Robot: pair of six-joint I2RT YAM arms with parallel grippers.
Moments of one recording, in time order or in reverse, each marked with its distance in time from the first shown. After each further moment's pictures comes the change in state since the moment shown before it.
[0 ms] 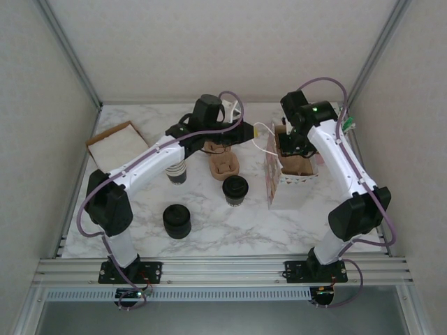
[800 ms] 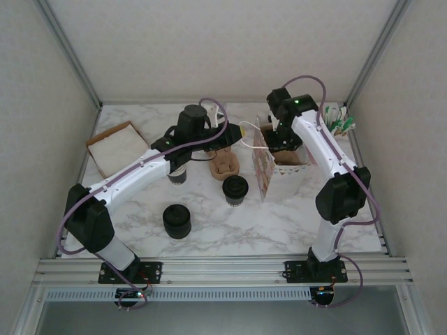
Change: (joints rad) left arm 0.006 -0.188 -0.241 0.155 -0.173 -0.097; right arm 0.034 0.190 0.107 0.022 -0.048 -0.035
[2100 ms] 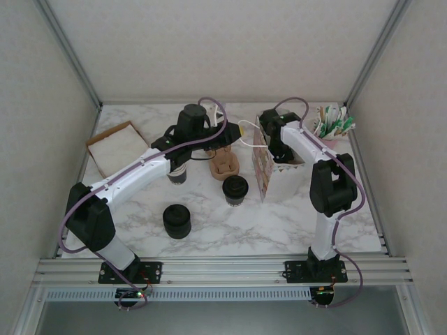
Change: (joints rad) left arm 0.013 0.012 0.000 0.006 0.000 -0.001; right arm 0.000 0.095 -0.261 0.211 0.000 -0.004
